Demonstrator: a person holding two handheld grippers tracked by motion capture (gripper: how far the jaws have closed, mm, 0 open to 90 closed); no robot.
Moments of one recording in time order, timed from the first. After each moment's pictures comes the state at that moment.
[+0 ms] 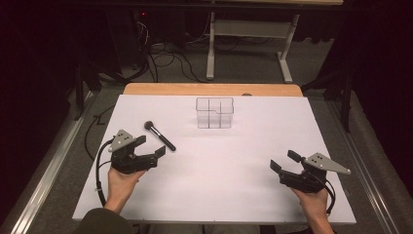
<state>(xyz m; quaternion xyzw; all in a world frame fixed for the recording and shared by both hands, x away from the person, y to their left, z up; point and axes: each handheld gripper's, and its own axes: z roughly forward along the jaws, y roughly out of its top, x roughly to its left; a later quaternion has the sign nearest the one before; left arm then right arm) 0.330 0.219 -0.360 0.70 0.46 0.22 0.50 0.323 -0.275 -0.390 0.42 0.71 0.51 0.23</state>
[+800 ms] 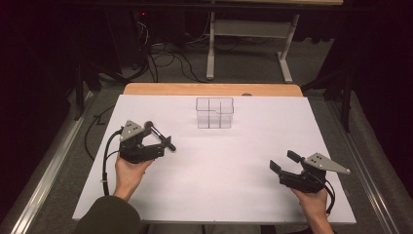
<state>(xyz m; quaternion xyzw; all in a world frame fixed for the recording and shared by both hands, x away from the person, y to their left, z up) 0.355 0.205 -0.353 0.70 0.47 0.23 0.49 0.323 -0.275 -0.391 0.42 0.71 0.51 0.23</state>
